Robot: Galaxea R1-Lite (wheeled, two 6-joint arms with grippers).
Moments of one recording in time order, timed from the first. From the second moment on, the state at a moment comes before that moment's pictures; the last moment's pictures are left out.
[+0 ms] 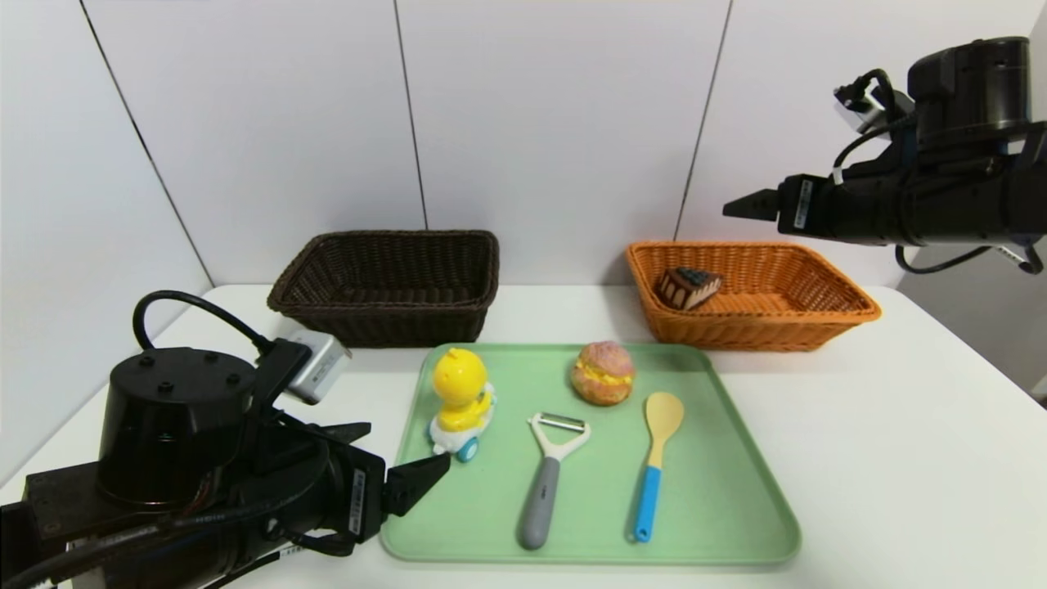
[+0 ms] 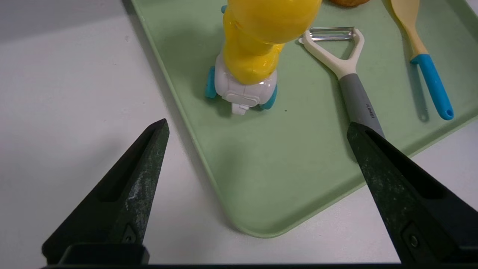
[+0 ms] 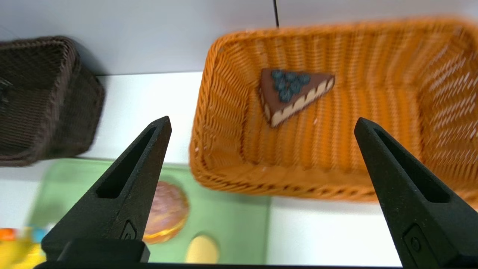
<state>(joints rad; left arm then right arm) -0.65 1.43 -0.45 -0.53 0.05 -0.26 0.18 1.71 -1.38 0.07 0.03 0.17</state>
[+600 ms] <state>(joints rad) -0.65 1.38 -0.32 -0.65 0.11 -0.08 0.23 1.56 -0.97 -0.24 0.01 0.03</state>
